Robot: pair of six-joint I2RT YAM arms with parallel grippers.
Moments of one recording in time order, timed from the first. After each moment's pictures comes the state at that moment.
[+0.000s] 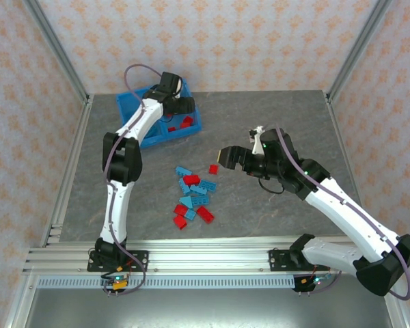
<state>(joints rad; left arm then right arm) -0.22 2.28 2.11 -0.70 0.08 -0.33 0.65 1.07 1.08 -0.63 -0.21 0.79</state>
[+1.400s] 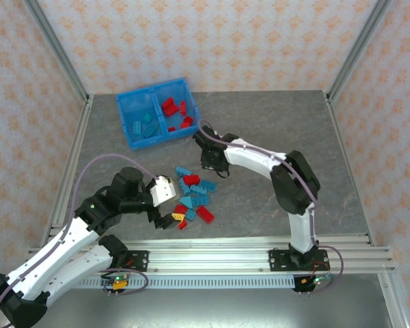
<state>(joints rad) -0.59 0.69 0.67 -0.64 0.46 0.39 0.77 1.94 1.50 -0.74 0.15 0.83</state>
